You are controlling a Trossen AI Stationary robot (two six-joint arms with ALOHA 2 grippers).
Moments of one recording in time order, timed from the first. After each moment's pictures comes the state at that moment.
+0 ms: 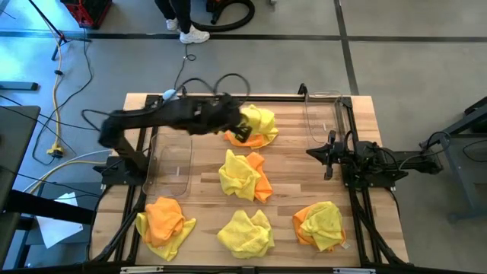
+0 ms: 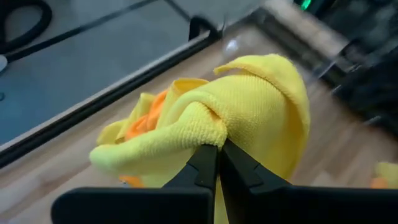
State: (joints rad) left arm 0.02 1.67 1.87 -1.05 -0.56 -0.68; right arm 0.03 0.02 0.07 -0.13 0.22 0.00
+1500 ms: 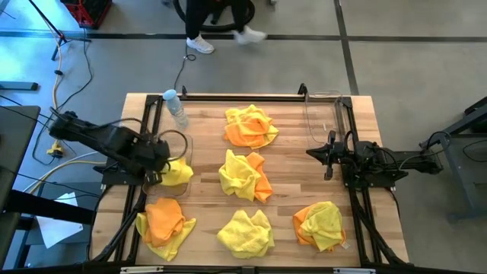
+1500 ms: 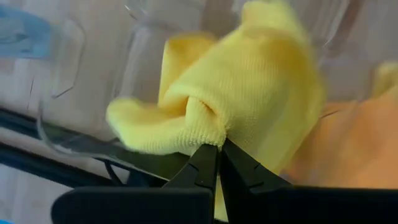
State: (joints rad) left arm -0.34 0.94 1.00 -1.50 -0.19 -0.61; right arm 0.03 0.02 0.07 -0.13 0.21 0.00
